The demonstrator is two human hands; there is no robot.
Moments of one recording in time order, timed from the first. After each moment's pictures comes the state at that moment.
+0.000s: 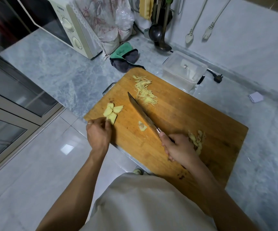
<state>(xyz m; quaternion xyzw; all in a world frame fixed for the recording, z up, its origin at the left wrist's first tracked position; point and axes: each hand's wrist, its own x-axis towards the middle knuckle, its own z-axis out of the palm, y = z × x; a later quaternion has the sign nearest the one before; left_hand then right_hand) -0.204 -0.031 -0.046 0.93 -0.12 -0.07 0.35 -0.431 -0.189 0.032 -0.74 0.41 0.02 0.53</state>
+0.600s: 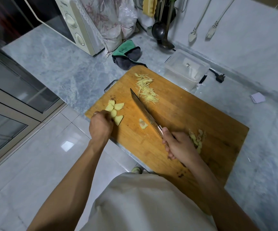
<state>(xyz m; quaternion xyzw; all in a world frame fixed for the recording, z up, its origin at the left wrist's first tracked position) -0.191 -0.046 -0.031 0.94 -0.16 -0.11 0.26 -0.431 -0.190 0.033 -0.71 0.42 0.02 0.56</state>
